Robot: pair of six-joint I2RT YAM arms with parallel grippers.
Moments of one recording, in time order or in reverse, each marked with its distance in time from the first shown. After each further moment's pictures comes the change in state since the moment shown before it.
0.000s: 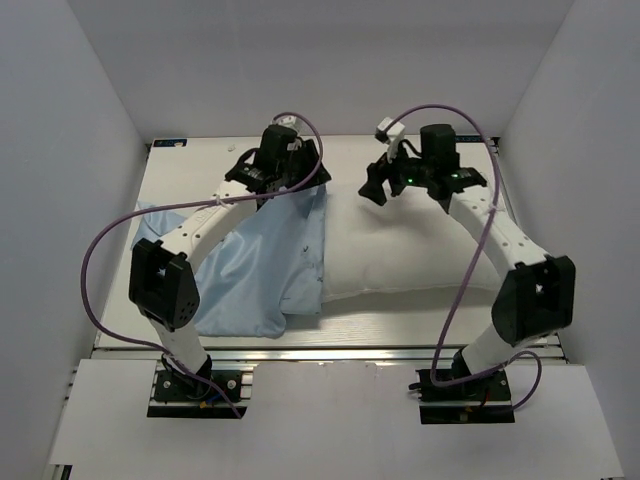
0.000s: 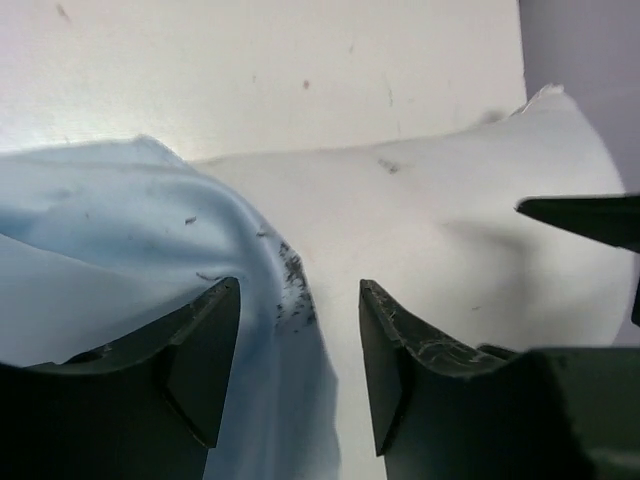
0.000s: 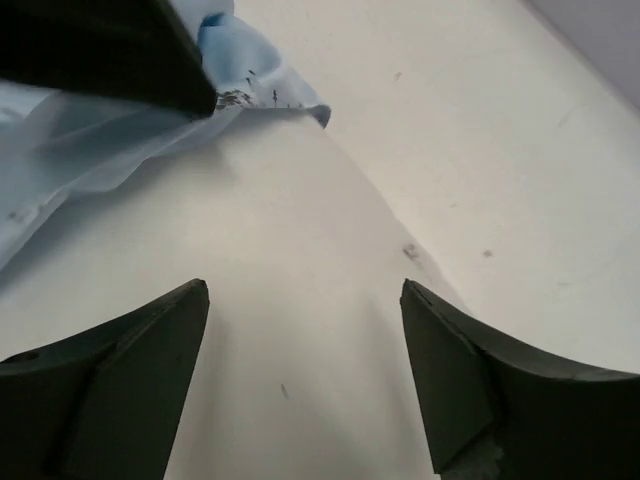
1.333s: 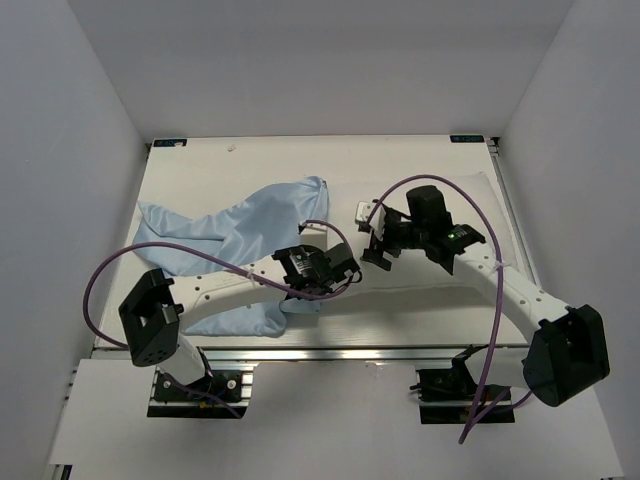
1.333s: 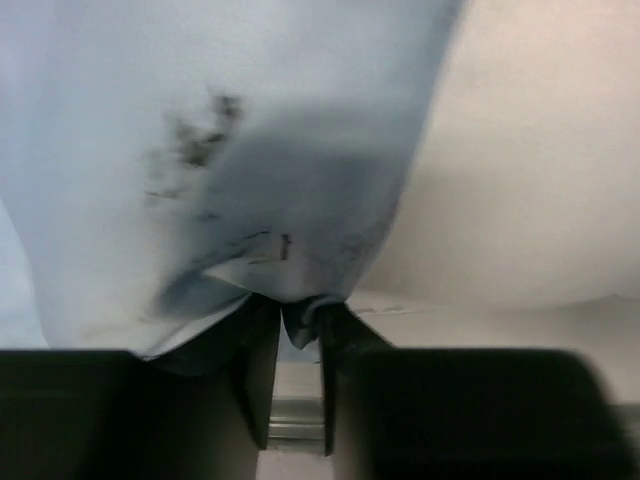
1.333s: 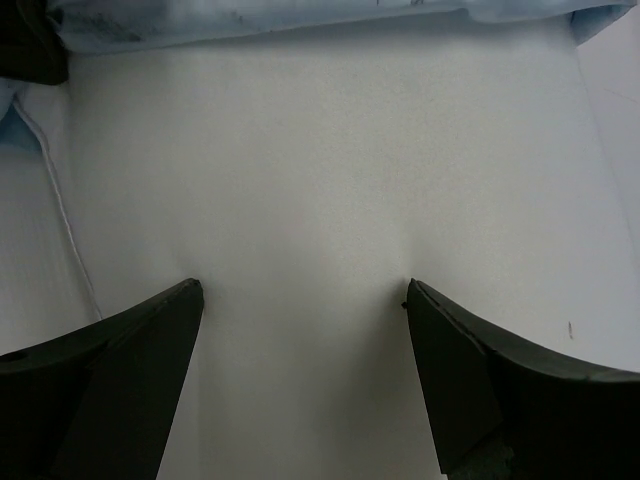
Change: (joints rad) left arm -0.583 -0.192 -0.337 -0.495 -0.676 -0.393; right arm 0.154 -0.367 -0.467 -0.029 0.027 -0.524
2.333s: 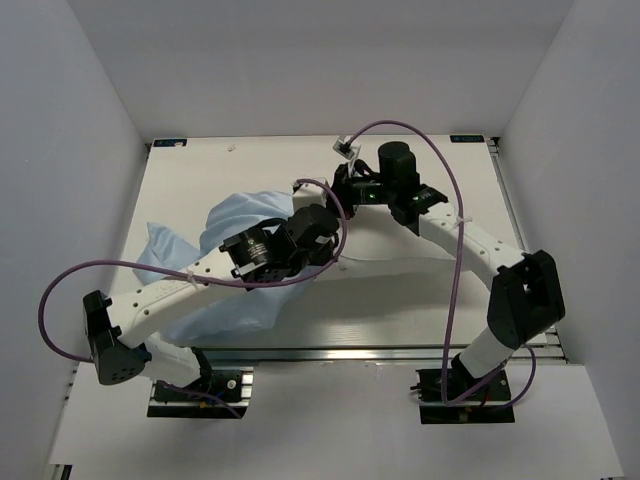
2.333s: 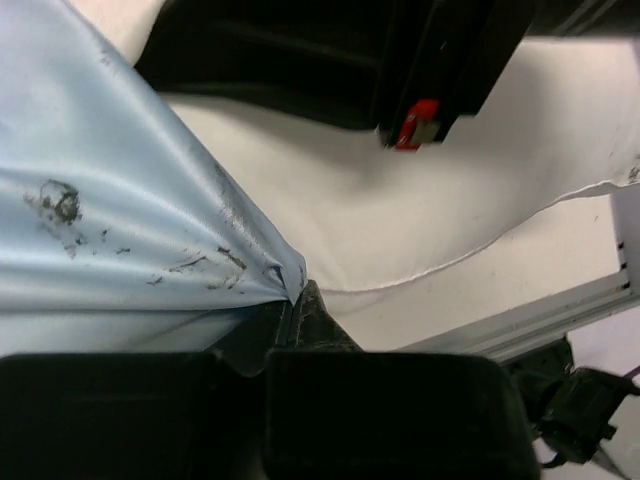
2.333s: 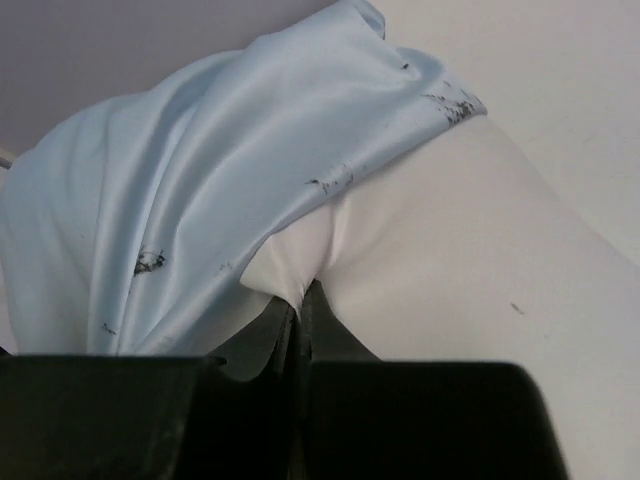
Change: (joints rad) left arm 0.024 -0.196 0.166 0.130 0.134 0.251; right arm 0.069 0.323 0.352 0.318 -0.256 0.929
